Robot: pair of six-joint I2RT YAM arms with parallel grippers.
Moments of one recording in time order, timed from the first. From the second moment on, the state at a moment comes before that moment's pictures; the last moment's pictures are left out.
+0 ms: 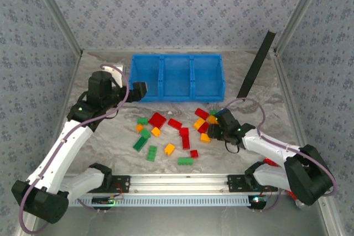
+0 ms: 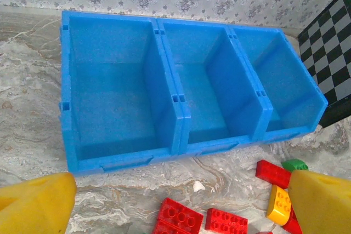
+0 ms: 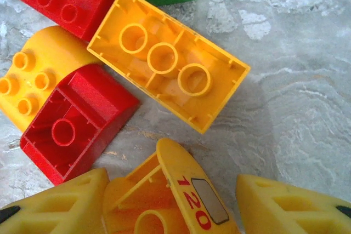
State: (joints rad) left arm -0.39 1.00 1.04 -0.53 0.07 -0.34; right arm 0.59 1.17 0.47 -0.35 0.09 0.63
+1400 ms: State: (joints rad) left arm -0.40 1.07 1.04 -0.68 -0.03 -0.36; right arm 0.38 1.98 1.49 -0.41 0.10 0.31
